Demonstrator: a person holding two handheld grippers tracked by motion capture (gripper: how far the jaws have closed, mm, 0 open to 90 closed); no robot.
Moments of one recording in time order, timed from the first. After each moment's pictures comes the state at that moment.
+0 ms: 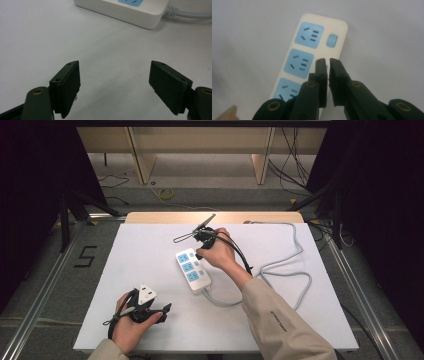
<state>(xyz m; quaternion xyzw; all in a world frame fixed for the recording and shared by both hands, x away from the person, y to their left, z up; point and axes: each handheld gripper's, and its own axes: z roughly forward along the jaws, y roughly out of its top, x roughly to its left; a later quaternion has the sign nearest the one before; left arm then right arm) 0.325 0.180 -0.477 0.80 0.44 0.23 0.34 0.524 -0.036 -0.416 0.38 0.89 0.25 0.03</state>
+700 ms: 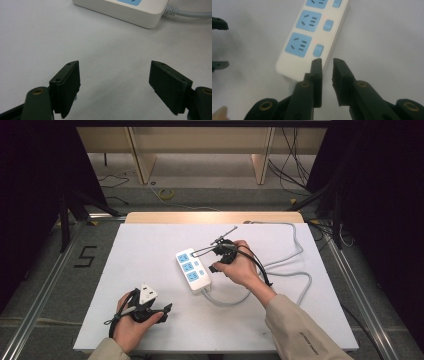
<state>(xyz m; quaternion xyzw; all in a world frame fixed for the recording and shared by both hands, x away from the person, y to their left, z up) 0.326 0.178 -0.478 0.80 0.43 0.22 0.34 0.469 -0.092 -0.412 0.36 0.89 0.27 0.02</state>
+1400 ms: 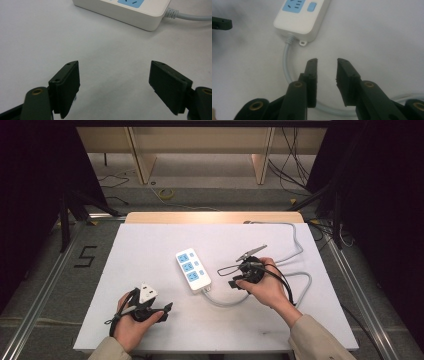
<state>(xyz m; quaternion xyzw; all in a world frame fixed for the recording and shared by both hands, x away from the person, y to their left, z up) 0.328 0.178 -0.479 0.80 0.44 0.22 0.34 0.418 -0.160 -0.425 0.37 0.88 0.30 0.03</state>
